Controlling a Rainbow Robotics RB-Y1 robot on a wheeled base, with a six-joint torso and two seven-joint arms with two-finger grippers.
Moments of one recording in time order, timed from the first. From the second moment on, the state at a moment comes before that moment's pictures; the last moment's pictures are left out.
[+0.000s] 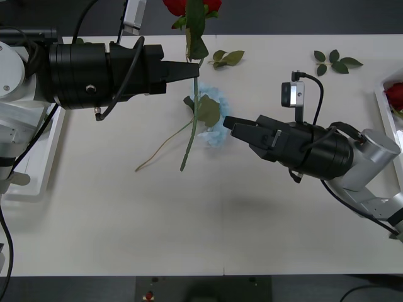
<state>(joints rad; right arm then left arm) -0.36 -0.61 0.44 -1.45 -2.63 1.05 2.70 -0.53 0.51 -0.10 -1.78 1.69 1.08 -1.71</state>
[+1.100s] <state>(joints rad) -0.40 -0.39 0.56 -1.45 -2.61 0.89 2.70 -0.53 0.51 -0.10 -1.78 1.69 1.08 -1.71</state>
